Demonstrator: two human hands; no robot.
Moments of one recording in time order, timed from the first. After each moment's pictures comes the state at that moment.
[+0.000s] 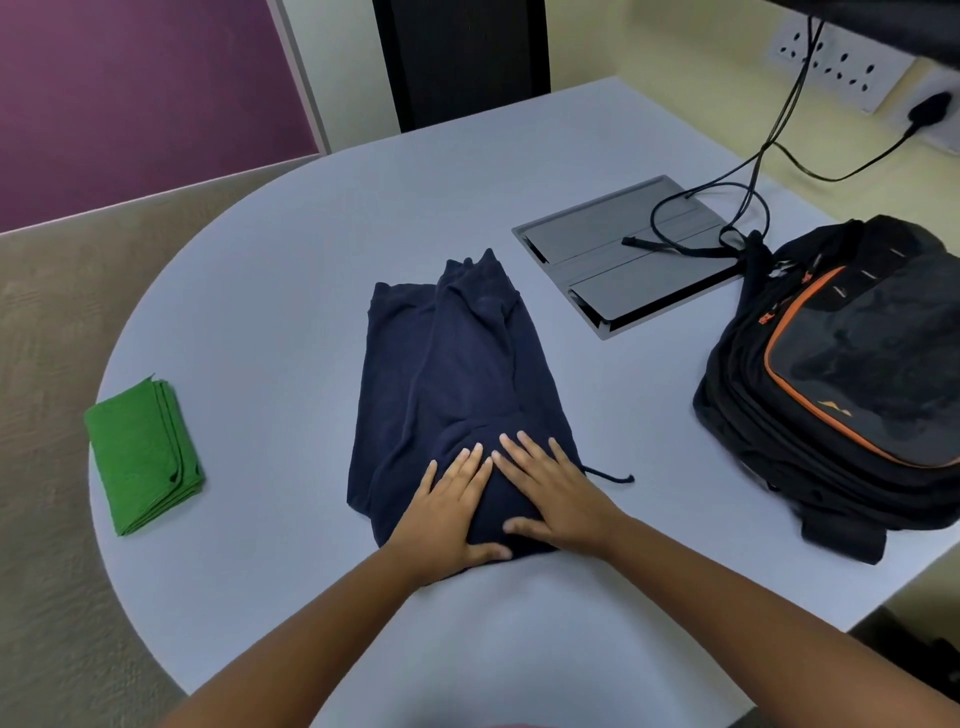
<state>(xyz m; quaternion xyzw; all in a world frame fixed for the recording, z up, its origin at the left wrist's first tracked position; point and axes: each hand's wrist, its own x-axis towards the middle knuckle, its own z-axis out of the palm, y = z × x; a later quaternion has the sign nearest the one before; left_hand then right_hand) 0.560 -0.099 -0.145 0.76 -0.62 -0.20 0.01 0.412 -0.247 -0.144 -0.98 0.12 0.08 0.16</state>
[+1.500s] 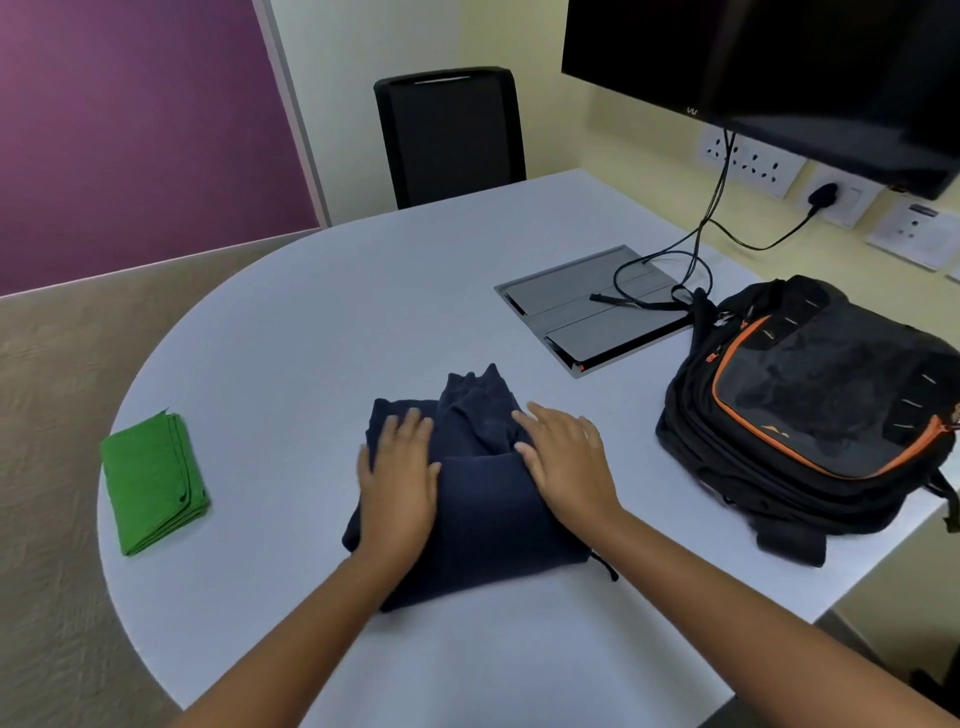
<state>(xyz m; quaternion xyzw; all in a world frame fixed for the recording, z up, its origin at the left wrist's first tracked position) 0.554 -0.092 -0.074 0.88 -0.42 0.02 0.23 0.410 -0.234 -0.063 -0.93 0.32 -0.18 0.05</state>
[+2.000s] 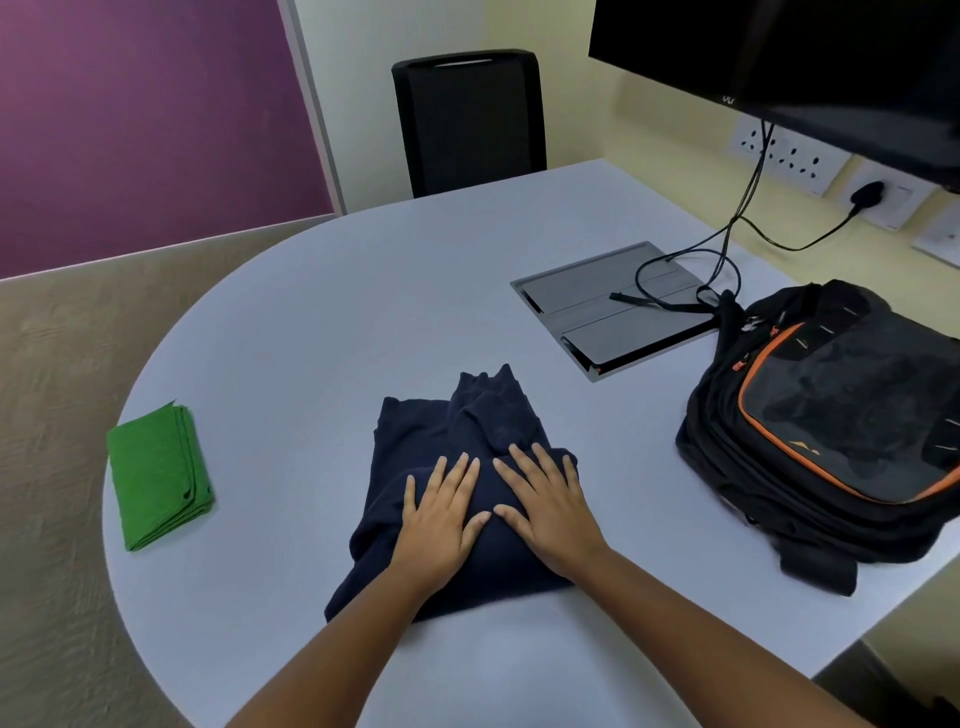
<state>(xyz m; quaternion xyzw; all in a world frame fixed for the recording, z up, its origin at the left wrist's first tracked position) 0.549 -0.099 -0.139 0.84 -0.52 -0.12 0.12 0.417 -0.229 -0.129 -0.96 0.26 0.00 0.11</state>
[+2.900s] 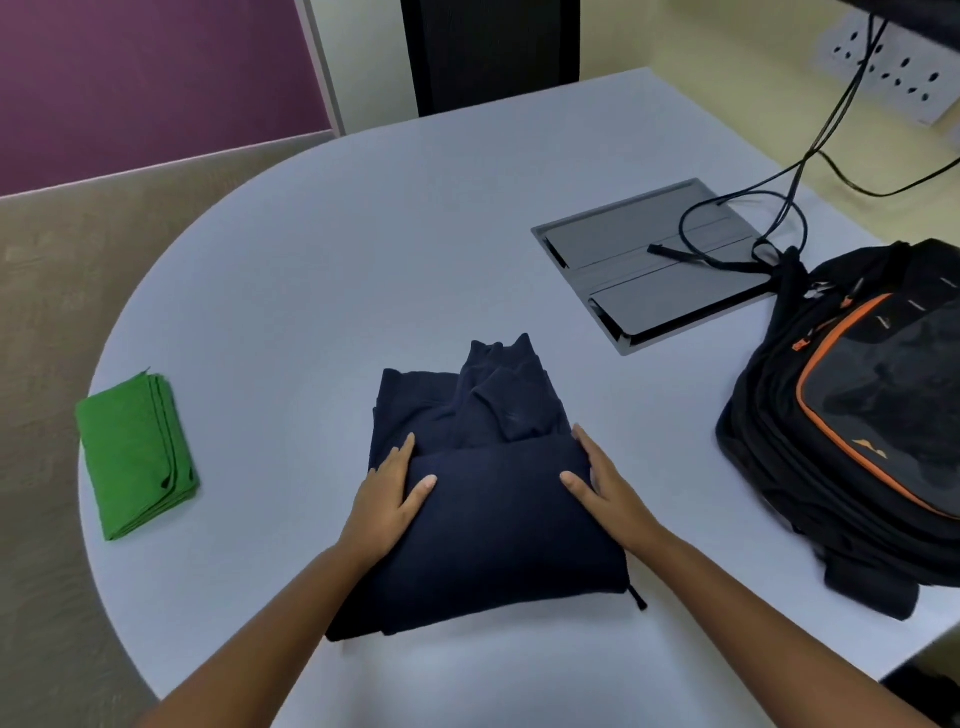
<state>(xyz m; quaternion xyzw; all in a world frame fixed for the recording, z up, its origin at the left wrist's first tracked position) 0.625 -0.090 -0.158 0.84 -0.38 -0.28 0.26 0.407 -0.287 -0.139 -0.78 0.34 -0.02 0.52</state>
